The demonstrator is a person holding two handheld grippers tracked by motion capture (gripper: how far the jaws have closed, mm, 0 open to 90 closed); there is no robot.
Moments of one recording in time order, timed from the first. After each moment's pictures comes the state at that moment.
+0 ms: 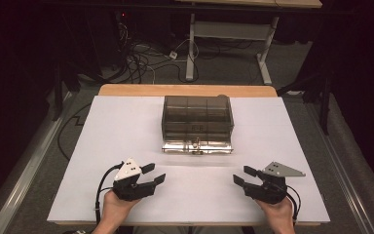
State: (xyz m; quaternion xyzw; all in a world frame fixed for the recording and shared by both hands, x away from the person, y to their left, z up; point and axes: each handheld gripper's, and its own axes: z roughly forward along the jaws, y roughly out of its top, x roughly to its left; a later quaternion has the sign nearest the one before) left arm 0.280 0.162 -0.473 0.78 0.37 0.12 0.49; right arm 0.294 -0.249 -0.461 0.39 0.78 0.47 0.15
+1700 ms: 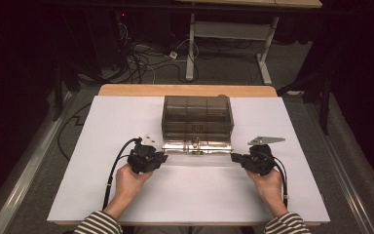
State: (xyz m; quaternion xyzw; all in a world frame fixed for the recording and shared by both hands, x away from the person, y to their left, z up) left arm 0.358 0.137 -0.461 0.84 0.41 0.08 0.35; right arm 0.371 -0.230 -0.451 0.42 0.82 0.39 0.10
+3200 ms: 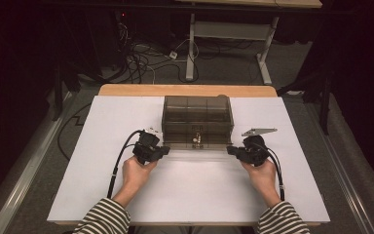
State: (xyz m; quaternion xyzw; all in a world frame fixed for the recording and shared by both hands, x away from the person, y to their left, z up) left arm 0.391 0.129 -0.465 0.82 0.44 0.04 0.37; right arm 0.399 -0.217 -0.450 0.42 0.82 0.38 0.10
